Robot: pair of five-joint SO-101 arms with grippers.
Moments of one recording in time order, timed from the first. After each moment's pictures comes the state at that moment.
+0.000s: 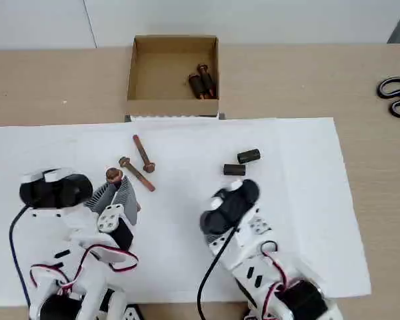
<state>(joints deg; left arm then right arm) 9.1 -103.2 68.6 67.4 26.8 -39.3 -102.4 77.1 67.3 1.0</state>
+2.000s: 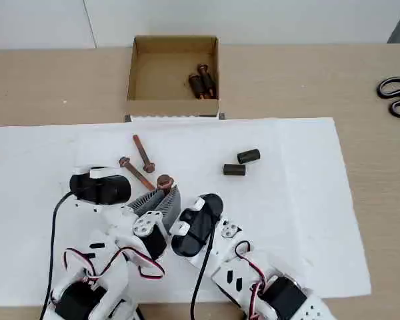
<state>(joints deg) 29.0 -103.2 78.2 56.8 35.8 -49.9 -102.3 87.6 49.8 5.6</state>
